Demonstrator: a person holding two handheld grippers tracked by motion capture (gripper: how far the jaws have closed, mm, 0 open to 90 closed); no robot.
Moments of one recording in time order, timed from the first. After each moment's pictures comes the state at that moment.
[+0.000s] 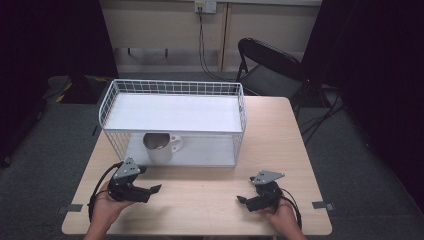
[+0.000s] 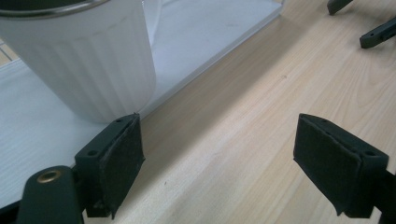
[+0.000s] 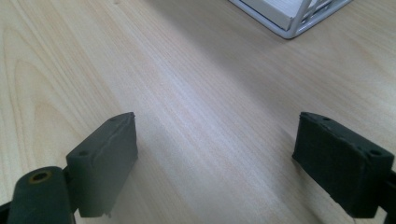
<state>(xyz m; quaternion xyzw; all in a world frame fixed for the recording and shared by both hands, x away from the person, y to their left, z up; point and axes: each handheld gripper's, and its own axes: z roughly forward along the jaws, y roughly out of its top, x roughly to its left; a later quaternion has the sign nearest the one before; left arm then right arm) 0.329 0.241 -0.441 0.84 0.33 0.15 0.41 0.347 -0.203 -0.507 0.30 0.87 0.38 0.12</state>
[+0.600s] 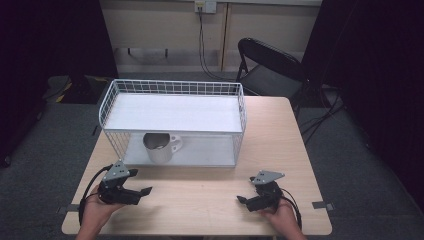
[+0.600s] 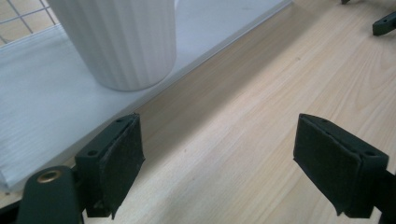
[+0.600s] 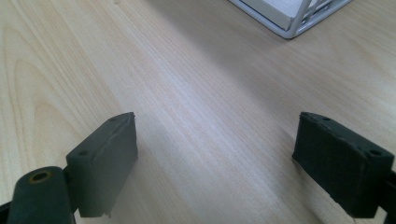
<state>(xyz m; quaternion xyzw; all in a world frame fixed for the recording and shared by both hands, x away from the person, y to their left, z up) 0.324 0.269 -0.451 0.83 0.35 0.14 0.41 0.347 -0.203 -0.507 0.30 0.87 0.38 0.12</state>
